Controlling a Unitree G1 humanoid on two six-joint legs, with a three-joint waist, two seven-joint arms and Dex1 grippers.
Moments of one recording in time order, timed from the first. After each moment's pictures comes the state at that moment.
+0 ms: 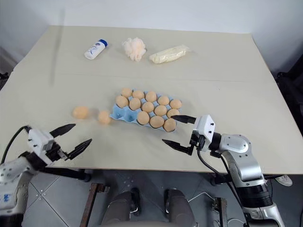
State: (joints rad) left arm 0.18 0.55 0.42 -0.10 -0.37 0.00 -0.75; right arm -0.24 -0.53 0.04 -0.13 0.41 0.04 1.06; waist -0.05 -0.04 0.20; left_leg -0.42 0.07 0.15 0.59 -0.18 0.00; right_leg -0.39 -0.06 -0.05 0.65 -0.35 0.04
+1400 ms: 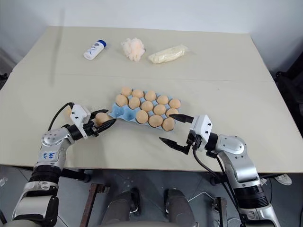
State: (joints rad) left arm -0.42 0.51 0.13 0.51 -0.24 -0.15 -0.85; right arm -0.22 -0.50 0.05 -0.16 0.40 0.02 0.99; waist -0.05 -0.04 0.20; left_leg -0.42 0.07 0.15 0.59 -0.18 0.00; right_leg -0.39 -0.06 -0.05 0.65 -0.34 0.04
